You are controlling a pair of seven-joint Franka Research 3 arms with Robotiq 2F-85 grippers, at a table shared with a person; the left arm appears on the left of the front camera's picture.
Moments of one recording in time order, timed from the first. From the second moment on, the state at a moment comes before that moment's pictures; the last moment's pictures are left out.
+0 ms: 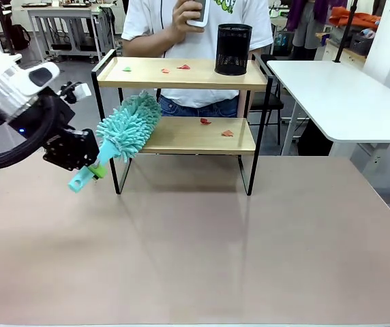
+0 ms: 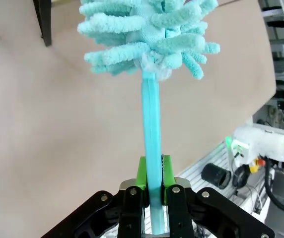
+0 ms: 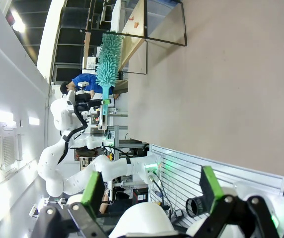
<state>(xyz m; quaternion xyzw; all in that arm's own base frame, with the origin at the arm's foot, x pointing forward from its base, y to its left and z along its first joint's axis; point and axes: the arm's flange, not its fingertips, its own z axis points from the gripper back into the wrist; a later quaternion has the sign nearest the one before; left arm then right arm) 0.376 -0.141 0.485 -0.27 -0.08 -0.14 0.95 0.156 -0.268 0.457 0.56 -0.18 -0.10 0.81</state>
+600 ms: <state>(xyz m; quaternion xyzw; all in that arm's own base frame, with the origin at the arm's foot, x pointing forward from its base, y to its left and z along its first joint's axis) 0.396 -0.161 0.483 -0.23 -0.14 -0.09 0.96 0.156 -0.268 0.457 0.56 -0.18 -0.10 0.81</state>
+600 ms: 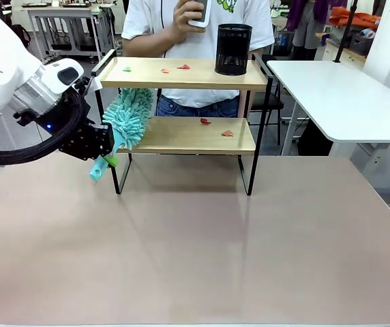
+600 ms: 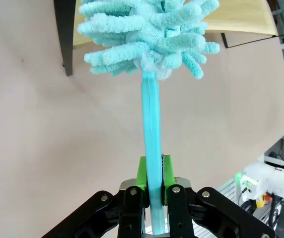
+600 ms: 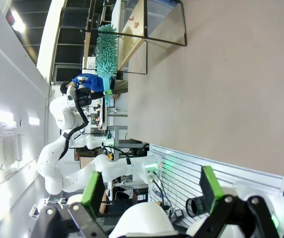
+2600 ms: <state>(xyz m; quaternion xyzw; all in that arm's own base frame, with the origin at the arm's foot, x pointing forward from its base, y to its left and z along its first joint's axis) 0.425 -0.311 0.479 -0.20 -0.03 -0.22 0.95 0.156 -0.268 0.457 0.56 -0.18 -0.10 0.81</state>
